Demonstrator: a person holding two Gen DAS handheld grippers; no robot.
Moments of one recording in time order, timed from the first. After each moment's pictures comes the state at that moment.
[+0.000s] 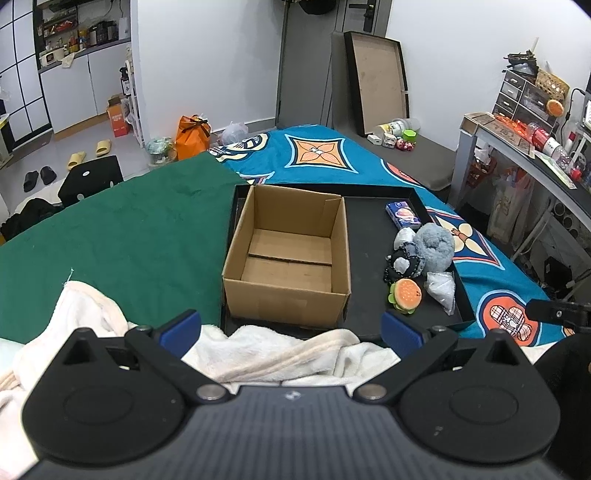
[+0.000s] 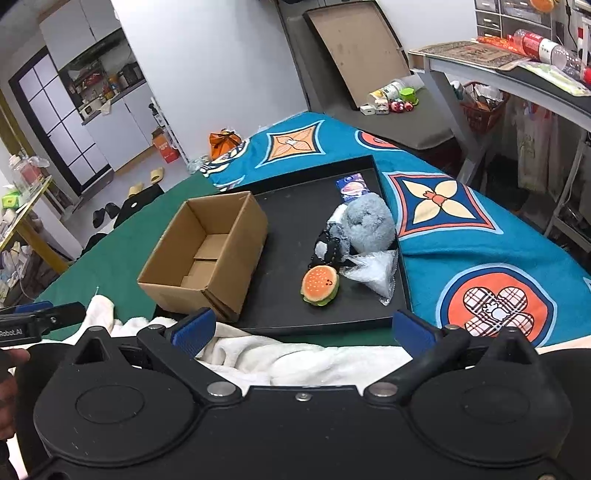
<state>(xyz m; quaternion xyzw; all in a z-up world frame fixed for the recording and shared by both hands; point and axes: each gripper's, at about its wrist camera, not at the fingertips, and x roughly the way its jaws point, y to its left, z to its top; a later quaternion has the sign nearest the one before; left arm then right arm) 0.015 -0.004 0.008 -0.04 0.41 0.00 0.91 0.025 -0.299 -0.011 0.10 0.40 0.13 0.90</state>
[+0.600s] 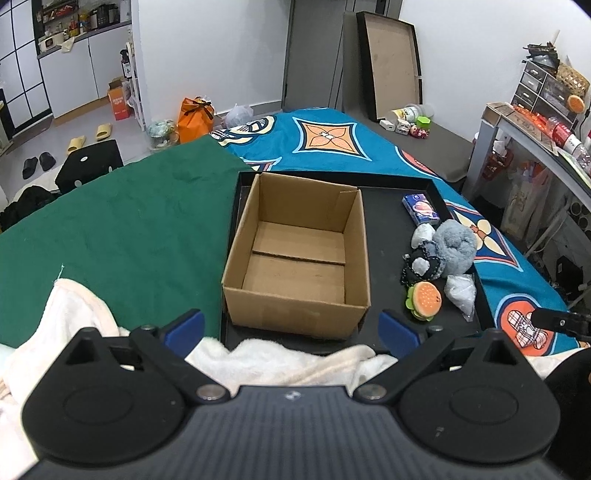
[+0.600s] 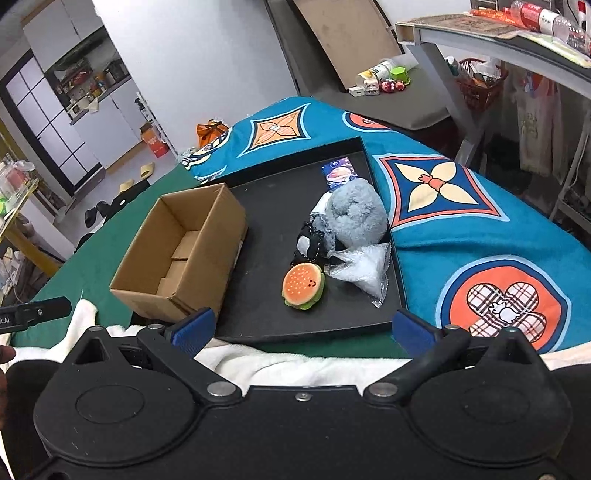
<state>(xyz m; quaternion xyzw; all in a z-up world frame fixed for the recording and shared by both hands) 0.061 0.006 -0.015 -0.04 0.44 0.01 0.90 0.062 -0.312 -0.044 0.12 0.42 0.12 0.89</state>
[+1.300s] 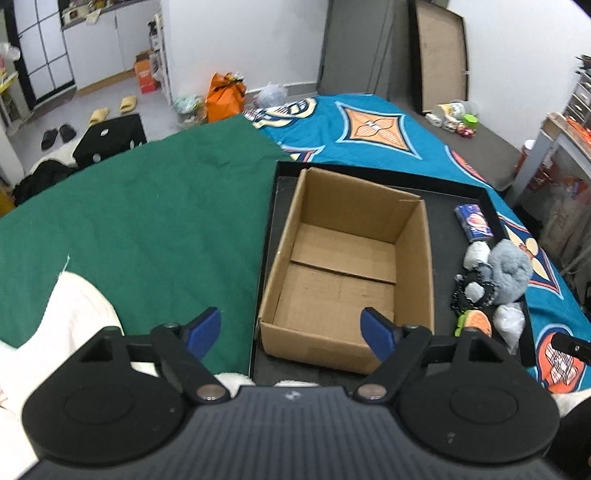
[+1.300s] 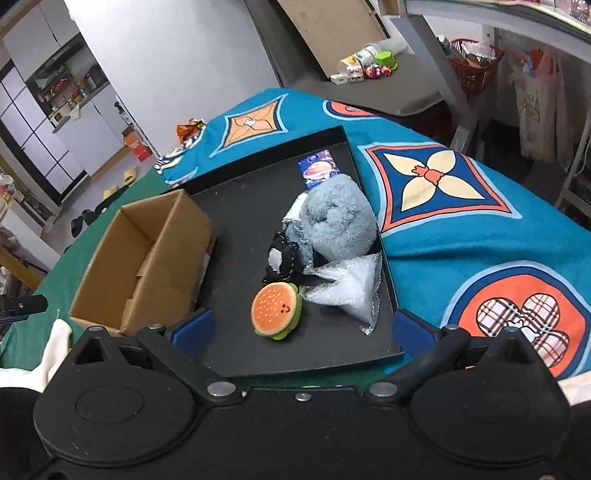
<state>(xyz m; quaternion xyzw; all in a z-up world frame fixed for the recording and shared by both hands) 0.122 0.043 -0.047 -0.07 0.47 0.06 0.88 0.117 -0.318 -0.087 0.13 0.44 0.11 0.88</state>
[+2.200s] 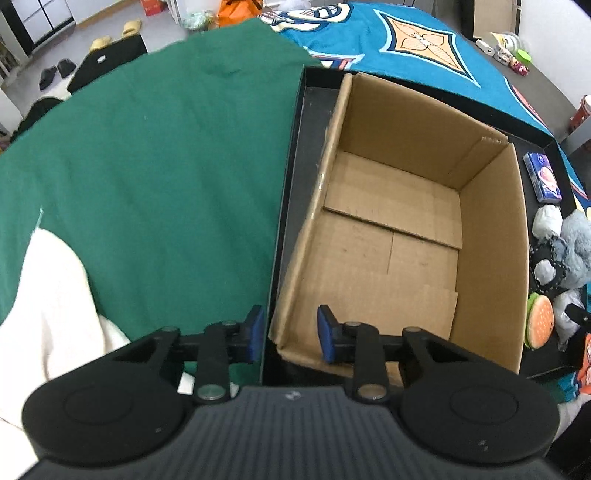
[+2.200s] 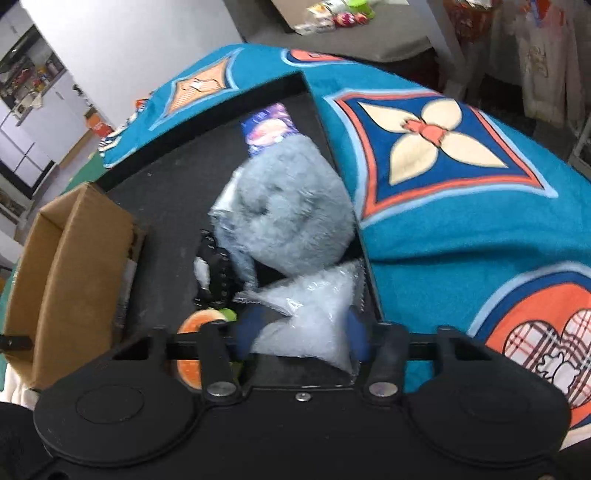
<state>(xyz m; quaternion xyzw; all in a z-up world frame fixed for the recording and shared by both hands) 0.185 0.063 -0.123 -0.07 0.59 0.08 0.80 0.195 -0.322 -0.165 0.14 0.50 0.07 0.85</state>
